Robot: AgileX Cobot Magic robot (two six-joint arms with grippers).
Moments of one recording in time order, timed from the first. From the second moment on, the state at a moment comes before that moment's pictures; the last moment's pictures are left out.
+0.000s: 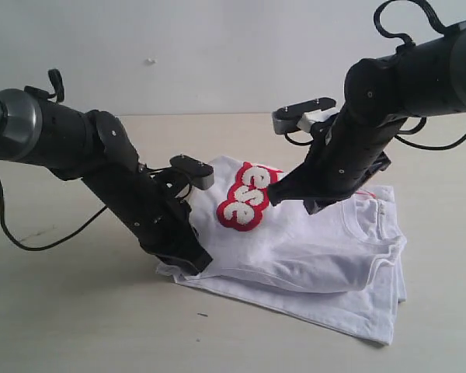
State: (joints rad) left arm -0.52 2.09 -1.23 -0.63 0.71 0.81; right arm 0.28 1.91 -1.21 0.02 0.64 0.02
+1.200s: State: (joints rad) left arm -0.54 1.97 -1.08 -0.44 0.60 0.54; right arm 0.18 2.06 -1.21 0.20 0.61 -0.17
